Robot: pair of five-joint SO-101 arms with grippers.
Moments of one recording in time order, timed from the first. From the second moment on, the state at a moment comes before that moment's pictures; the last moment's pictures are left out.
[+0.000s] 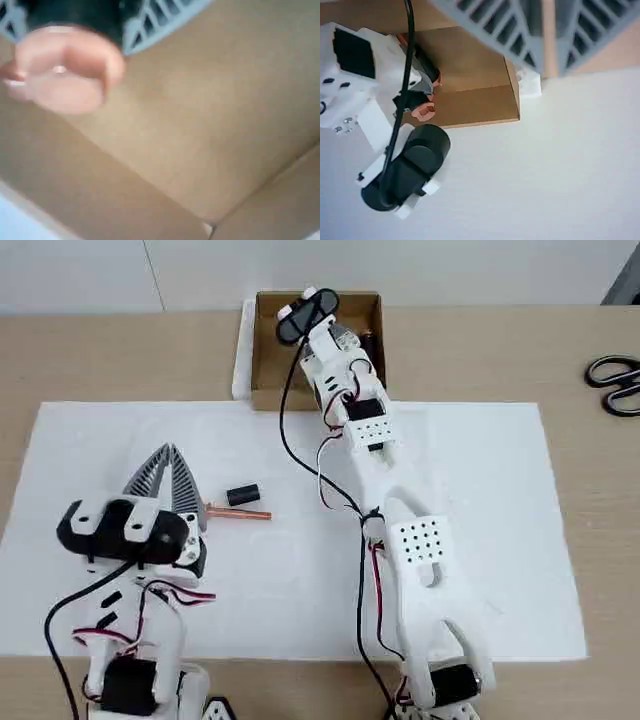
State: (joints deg) left arm 1.8 -103.3 82.2 30.9 0.6; right arm -17.7 74.0 -62.0 16.1 22.5
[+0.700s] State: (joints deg) left arm -1.1 -103.3 82.2 30.9 0.6; right arm -18.5 76.5 -68.5 21.9 22.5
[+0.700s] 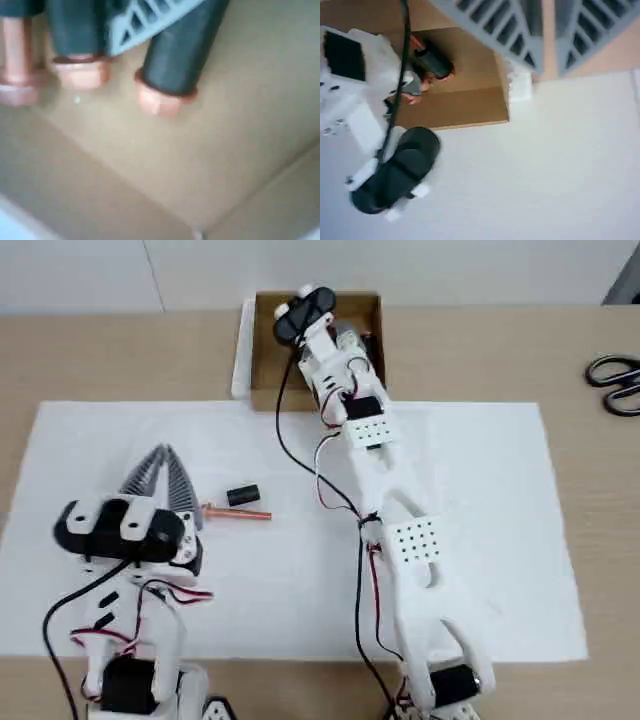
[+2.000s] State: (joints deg) left arm -11.6 -103.3 82.2 30.9 0.6; right arm -25.5 38.8 -48.3 96.8 5.8
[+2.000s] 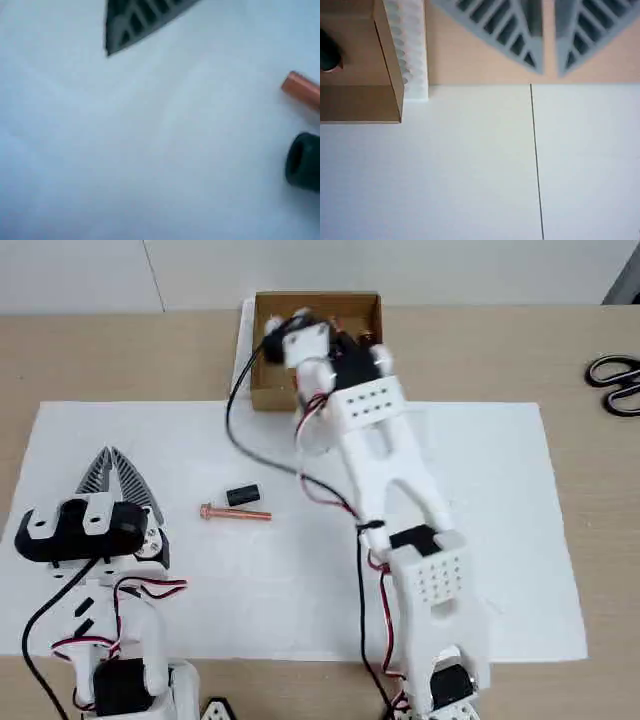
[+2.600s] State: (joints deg) left arm -11.6 -103.3 82.2 30.9 0.6; right arm -37.5 37.1 -49.3 96.4 21.4
